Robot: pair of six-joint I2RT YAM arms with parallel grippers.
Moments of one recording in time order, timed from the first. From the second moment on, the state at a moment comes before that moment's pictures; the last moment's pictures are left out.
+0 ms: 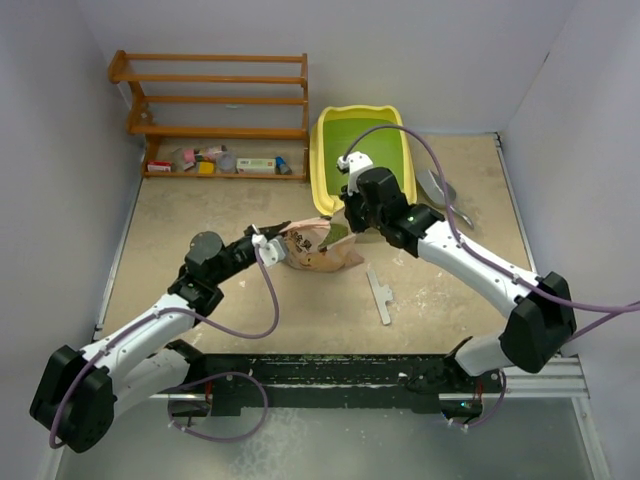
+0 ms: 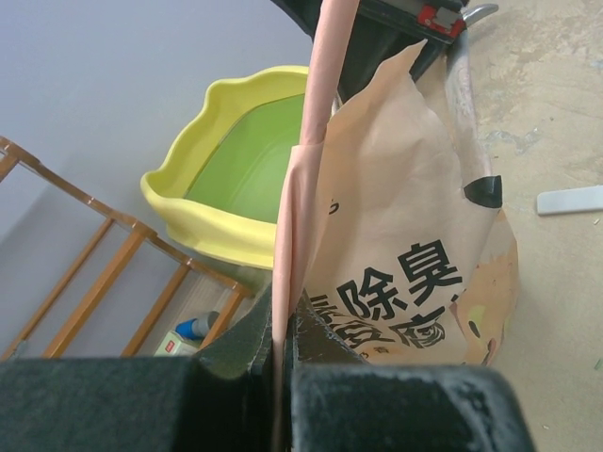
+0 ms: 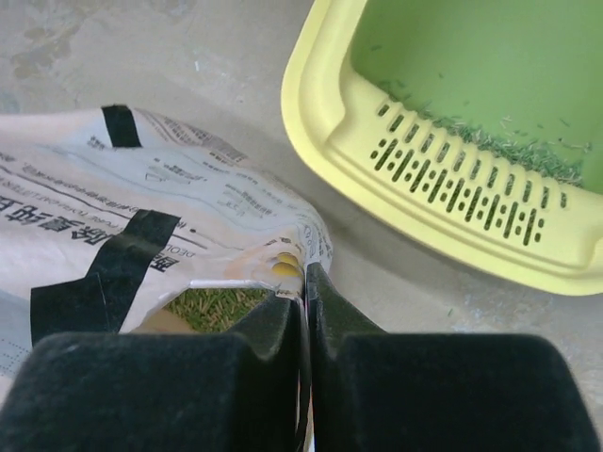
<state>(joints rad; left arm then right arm) -0.53 0.96 0.46 0.54 0.43 0.58 0.67 1.43 1.18 -0.35 0.14 0.10</state>
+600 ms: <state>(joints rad) -0.52 0.95 0.68 0.46 0.22 0.42 0.52 1.29 1.41 -0.56 0.16 0.20</state>
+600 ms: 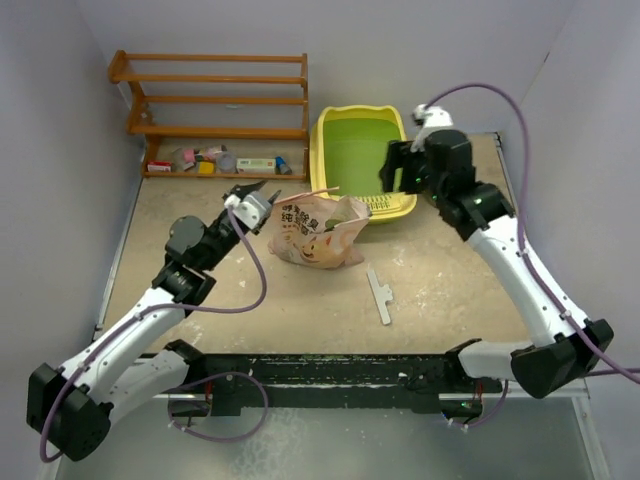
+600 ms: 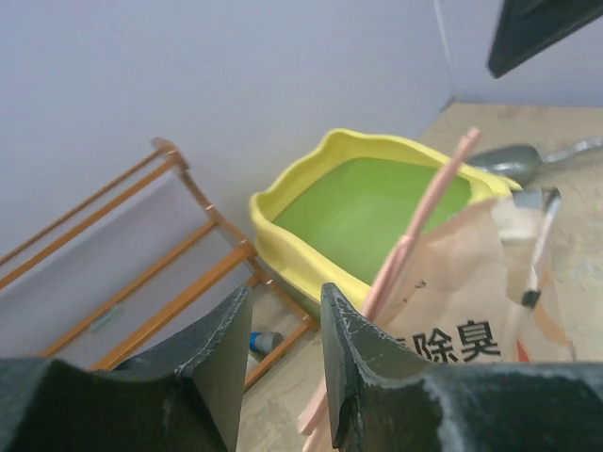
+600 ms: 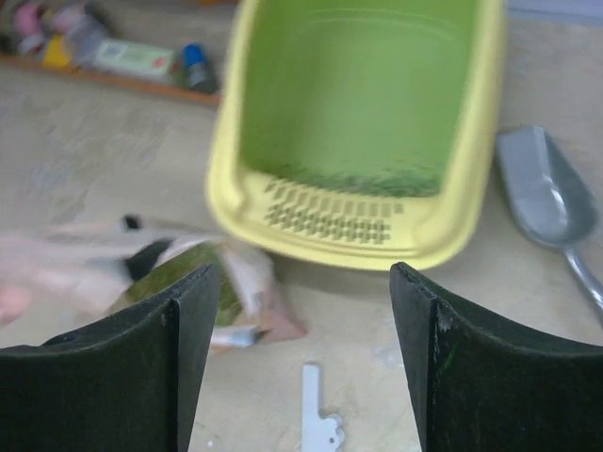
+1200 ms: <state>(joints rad) -0.52 0.87 0.78 0.13 -0.09 0.06 -0.16 1.61 1.28 -0.59 0.02 0.51</state>
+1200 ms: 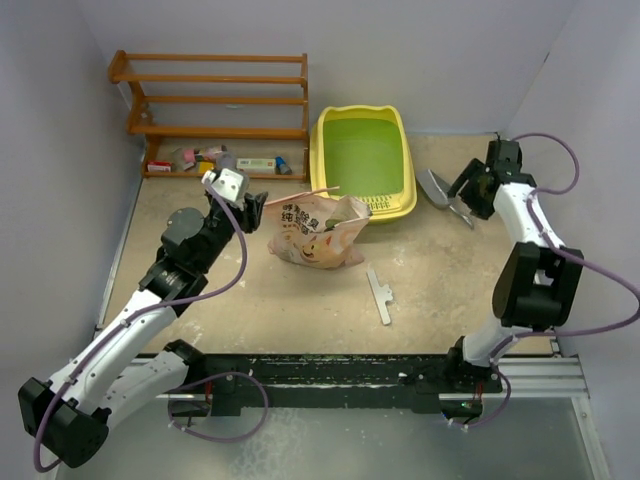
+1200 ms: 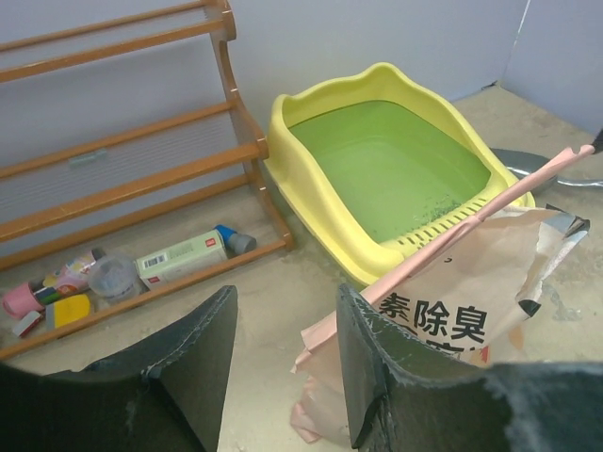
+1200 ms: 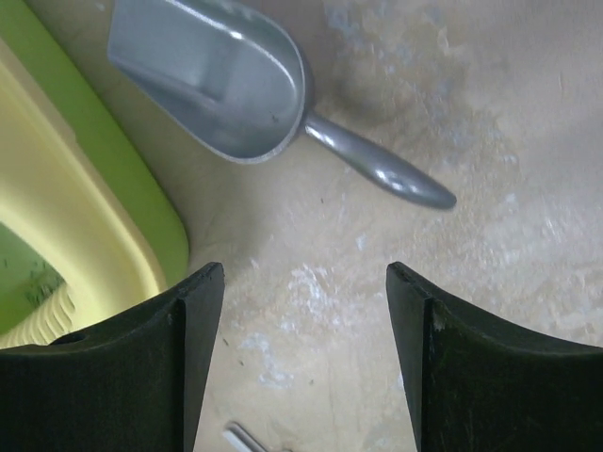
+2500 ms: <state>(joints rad) -0.52 0.88 0.80 0.07 0.01 0.09 -0.07 1.49 1.38 -0.65 0.23 0.37</state>
